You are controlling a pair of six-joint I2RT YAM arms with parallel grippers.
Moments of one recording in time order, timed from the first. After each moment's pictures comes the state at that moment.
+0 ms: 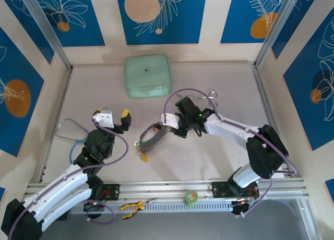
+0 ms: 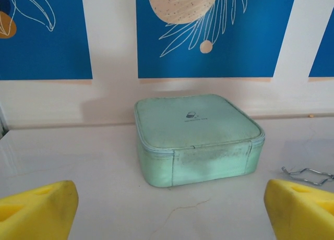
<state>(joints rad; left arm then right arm) -0.61 0.65 0.29 0.36 -0.48 -0.06 0.70 1.52 0.97 -0.48 -0.20 -0.71</state>
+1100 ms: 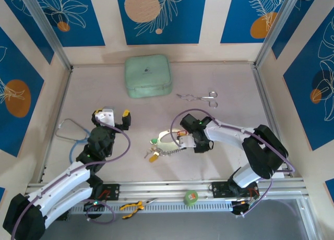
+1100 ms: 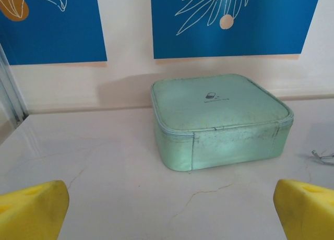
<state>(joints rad) -0.56 0.73 0.29 0.37 -0.50 -0.04 0.71 1.51 0.83 -0.85 0.18 -0.85</state>
